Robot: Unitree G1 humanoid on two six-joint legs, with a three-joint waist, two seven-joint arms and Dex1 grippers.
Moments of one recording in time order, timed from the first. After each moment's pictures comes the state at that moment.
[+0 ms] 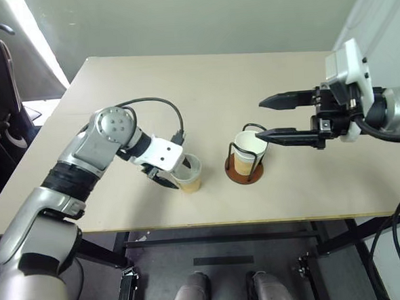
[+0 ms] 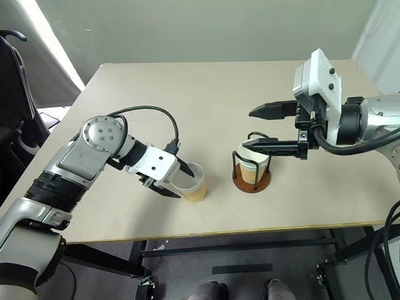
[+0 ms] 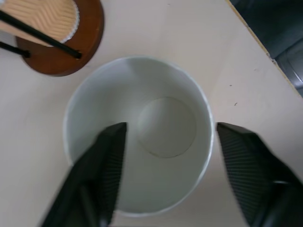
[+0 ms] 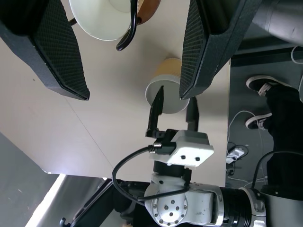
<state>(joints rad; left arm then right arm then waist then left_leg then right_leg) -1.04 0.83 -0.55 0.42 -0.06 -0.28 -1.58 -0.79 -0.90 -0.09 -0.46 0.74 0.88 1.00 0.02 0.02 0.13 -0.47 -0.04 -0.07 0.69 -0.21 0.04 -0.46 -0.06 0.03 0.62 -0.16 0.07</state>
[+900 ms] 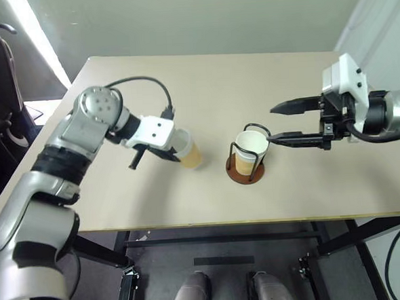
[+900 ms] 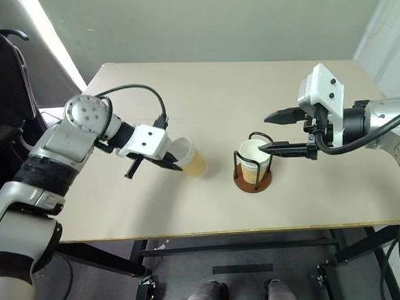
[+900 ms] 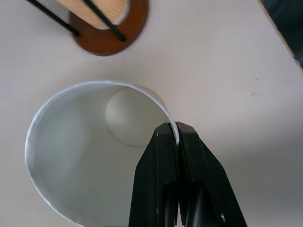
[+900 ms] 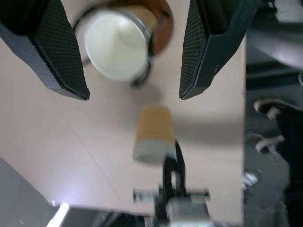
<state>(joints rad) -1.23 0.81 -0.57 0.65 -0.12 -0.25 -1.58 -0.74 -1.00 0.00 -0.33 0.59 0.74 1.09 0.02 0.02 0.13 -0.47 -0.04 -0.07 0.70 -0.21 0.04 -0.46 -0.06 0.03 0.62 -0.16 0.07</state>
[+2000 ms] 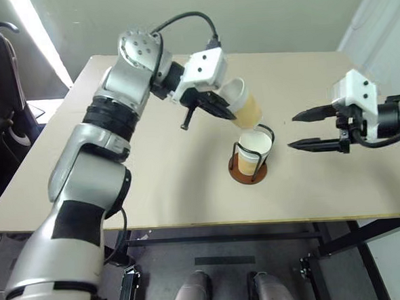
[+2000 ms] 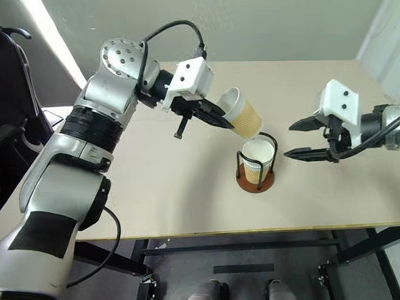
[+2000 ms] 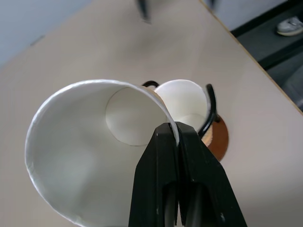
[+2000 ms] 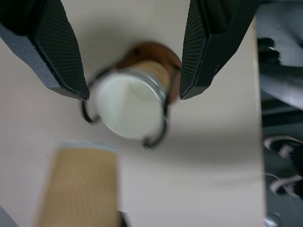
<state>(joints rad) -1.50 0.50 -0.52 0.86 -0.24 -0.13 -1.59 -0.68 -1.12 -0.01 -0.25 0.49 0.66 1.18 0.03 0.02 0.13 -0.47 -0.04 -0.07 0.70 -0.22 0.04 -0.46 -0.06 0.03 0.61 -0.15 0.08</state>
